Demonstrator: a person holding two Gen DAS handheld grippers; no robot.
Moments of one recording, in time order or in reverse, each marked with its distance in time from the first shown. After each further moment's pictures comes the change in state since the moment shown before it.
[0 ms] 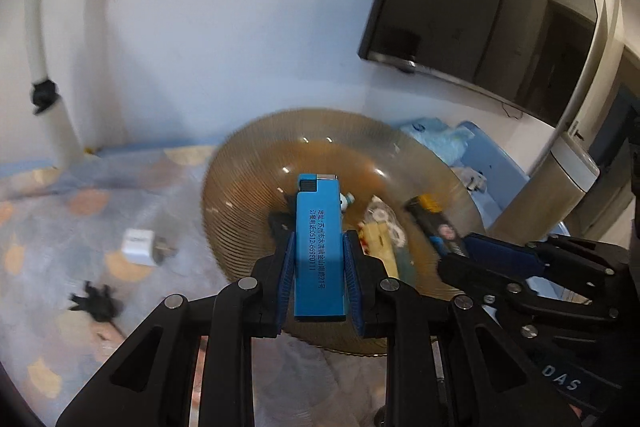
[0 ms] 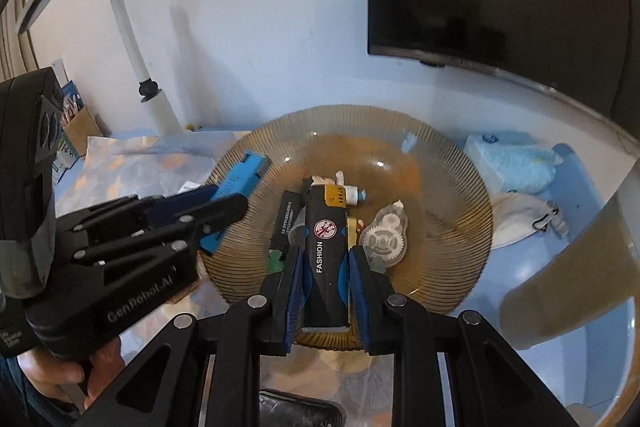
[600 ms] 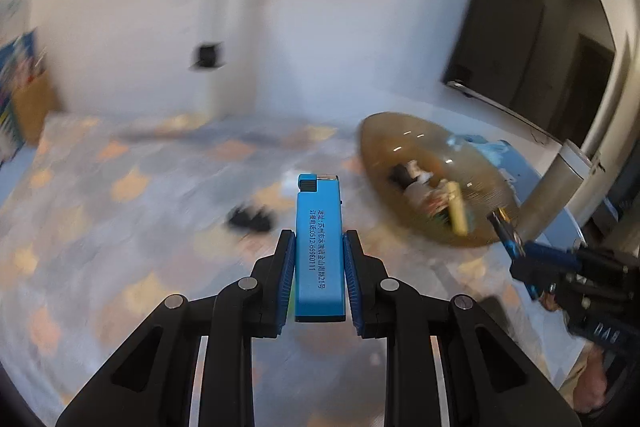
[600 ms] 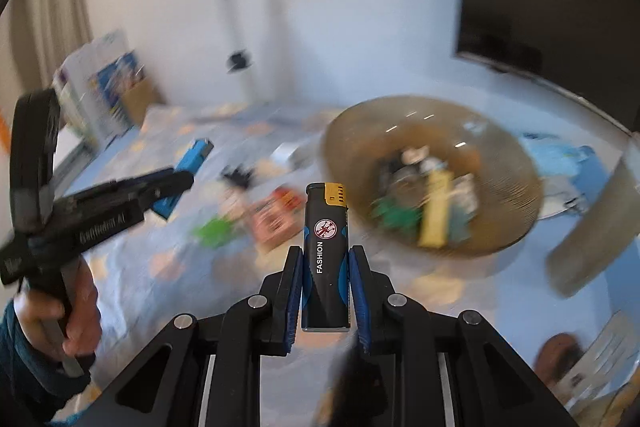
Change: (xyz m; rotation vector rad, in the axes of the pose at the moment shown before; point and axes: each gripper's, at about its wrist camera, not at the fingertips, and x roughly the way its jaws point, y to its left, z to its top) left arm -0.114 0.071 -0.055 -0.077 -0.097 0.140; right arm -0.048 0.078 -0.047 -0.072 -0.045 0.088
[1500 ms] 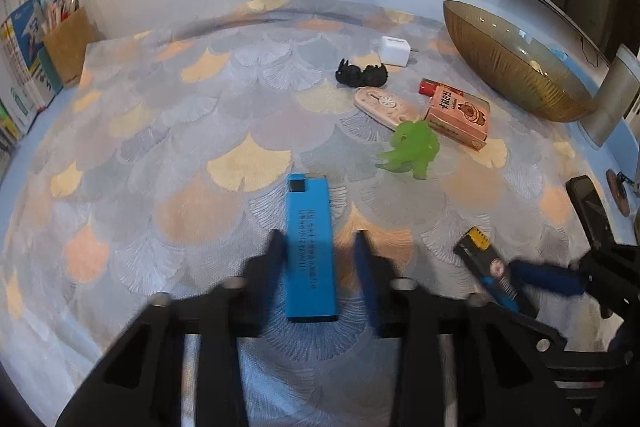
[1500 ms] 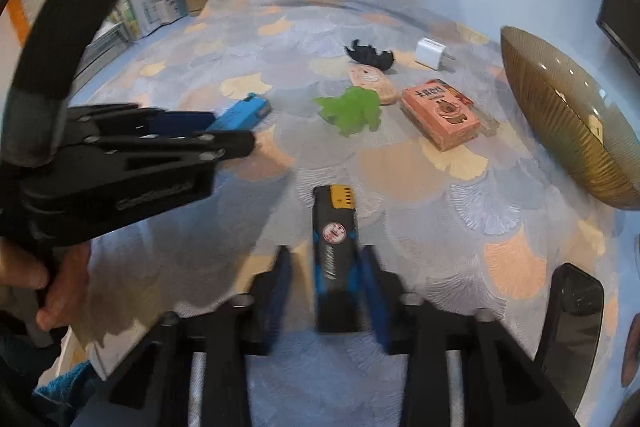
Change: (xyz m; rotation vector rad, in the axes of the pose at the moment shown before) left arm 0.005 0.088 -0.094 0.056 0.261 0.187; right arm 0.083 0.140 -0.085 -0.216 0.220 0.090
